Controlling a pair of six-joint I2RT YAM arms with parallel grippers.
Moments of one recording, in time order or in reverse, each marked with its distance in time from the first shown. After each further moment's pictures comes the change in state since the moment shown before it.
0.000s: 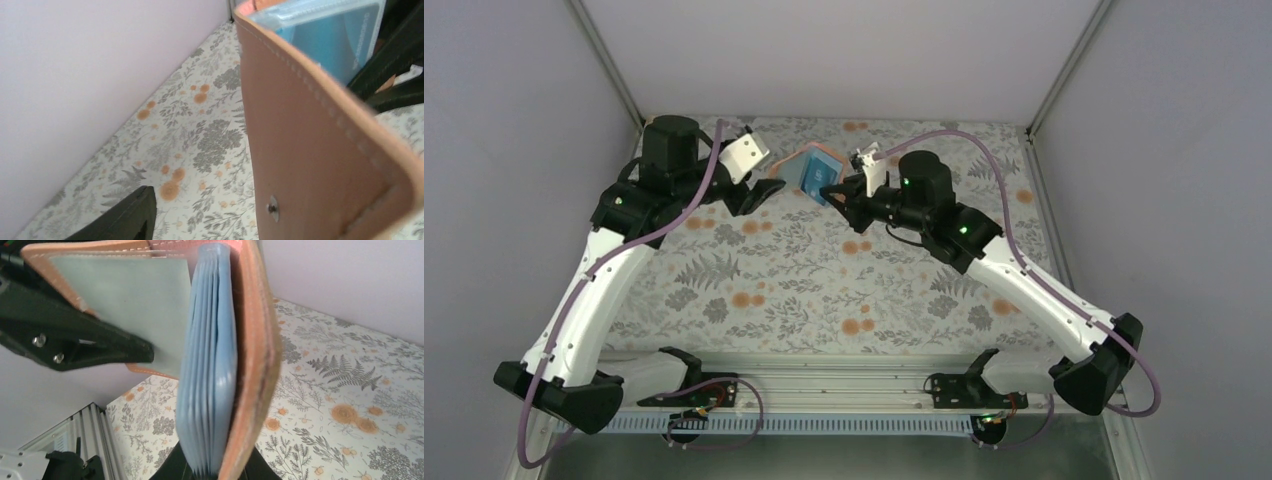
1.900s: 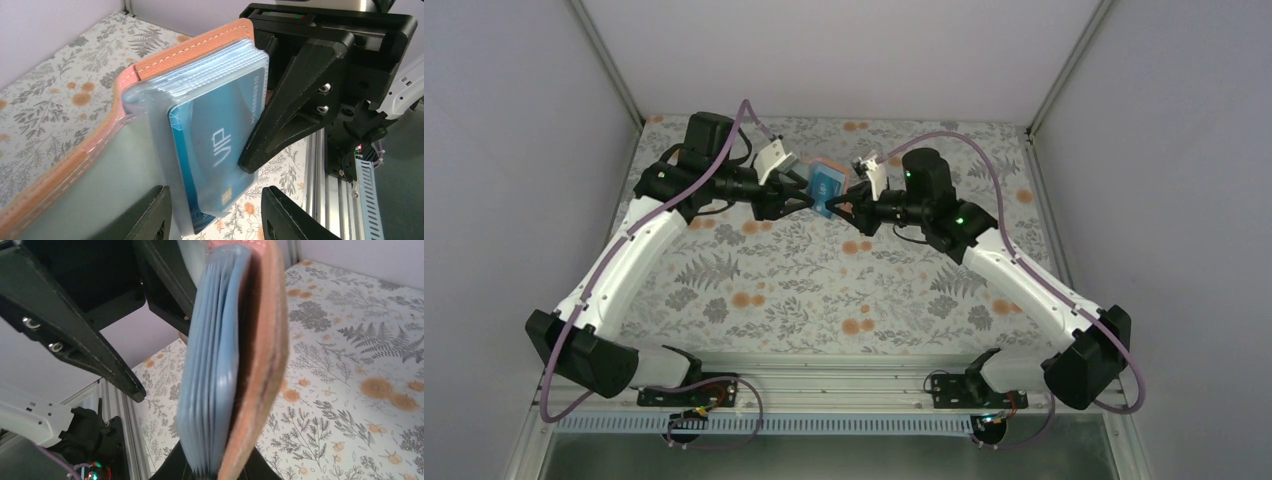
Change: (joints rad) left arm -0.006 0.172 -0.011 -0.007 0.398 -0.089; right arm -0.122 0.047 -0.063 -0.009 -0.277 -0.055
